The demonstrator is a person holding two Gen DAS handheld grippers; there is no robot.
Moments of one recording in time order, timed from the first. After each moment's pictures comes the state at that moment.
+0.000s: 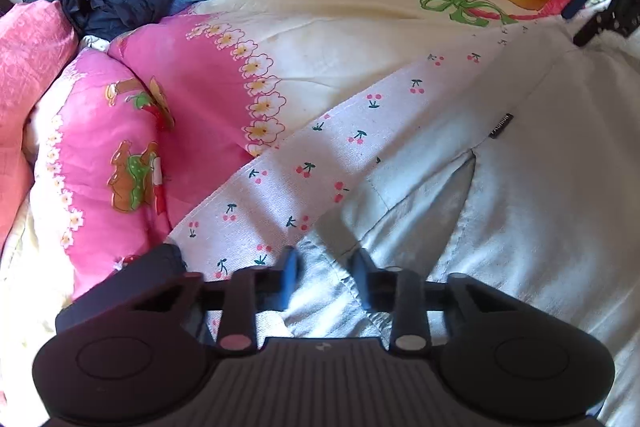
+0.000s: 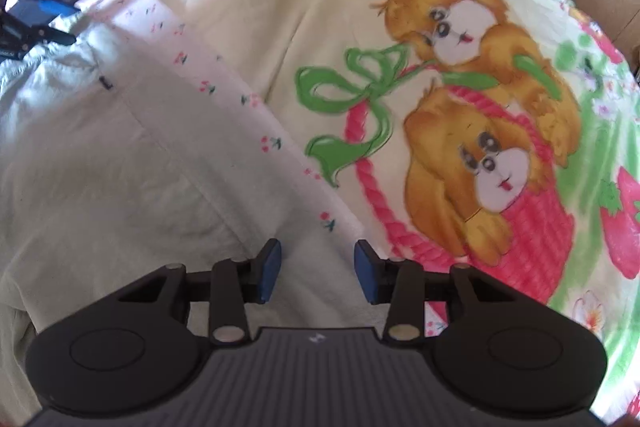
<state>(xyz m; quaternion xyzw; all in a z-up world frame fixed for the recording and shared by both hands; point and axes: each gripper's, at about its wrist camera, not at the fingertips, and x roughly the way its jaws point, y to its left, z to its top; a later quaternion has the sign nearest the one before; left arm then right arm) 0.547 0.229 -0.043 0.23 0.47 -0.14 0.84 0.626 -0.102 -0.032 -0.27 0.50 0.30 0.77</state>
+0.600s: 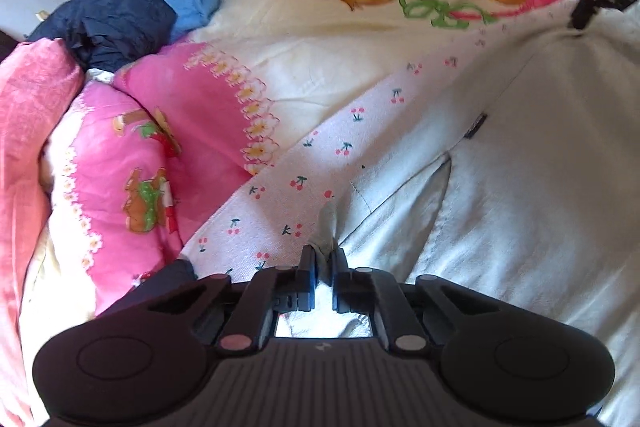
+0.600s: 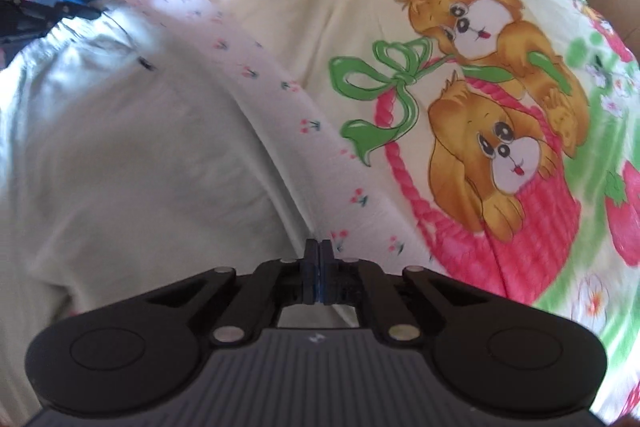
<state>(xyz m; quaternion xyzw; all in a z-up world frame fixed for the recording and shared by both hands) 0.527 0.220 -0.028 0.26 0.44 -0.14 0.85 0.600 -0.103 -0.015 -0.27 0.52 0.31 0.75</state>
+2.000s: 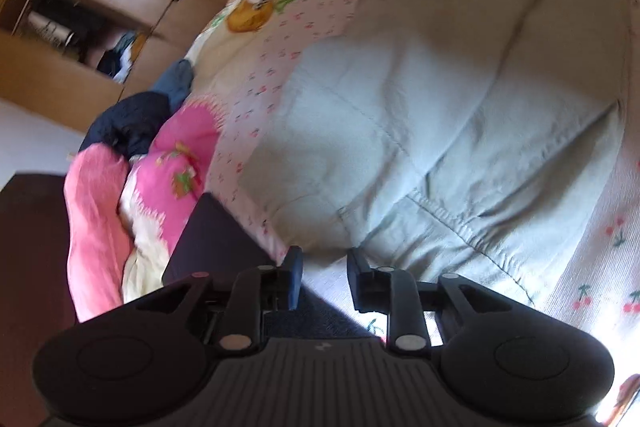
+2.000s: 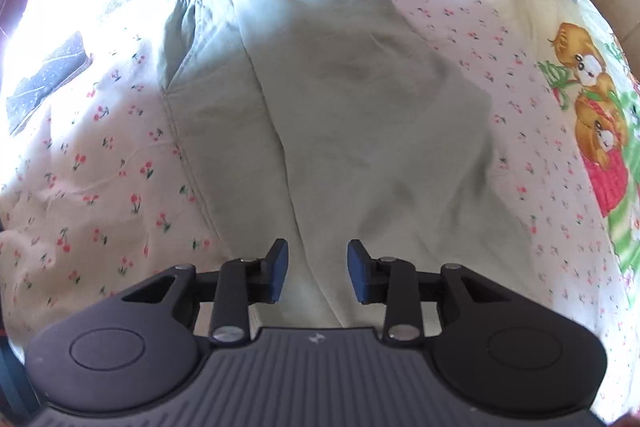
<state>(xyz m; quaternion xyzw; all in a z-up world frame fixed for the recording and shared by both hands) 0.268 0.227 -0.055 0.51 0.31 -0.17 0.78 0.296 -0.031 -0.004 -0.36 0.48 0.36 0.72</state>
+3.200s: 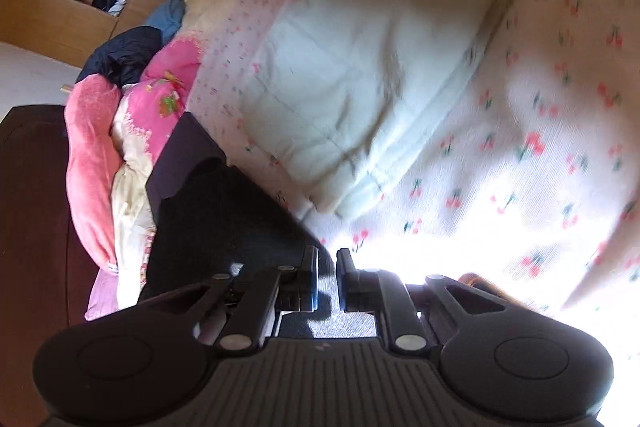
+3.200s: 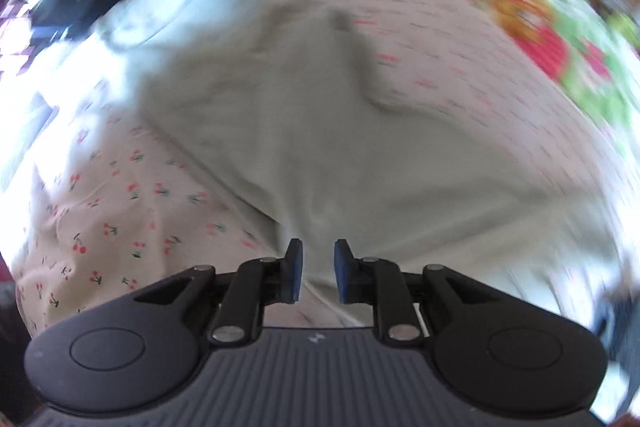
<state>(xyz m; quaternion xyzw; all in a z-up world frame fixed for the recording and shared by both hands) 0.163 0.207 -0.024 0.46 0.41 -0.11 0.78 0.248 -0.105 0.031 -0.21 0.53 0.22 0.79</state>
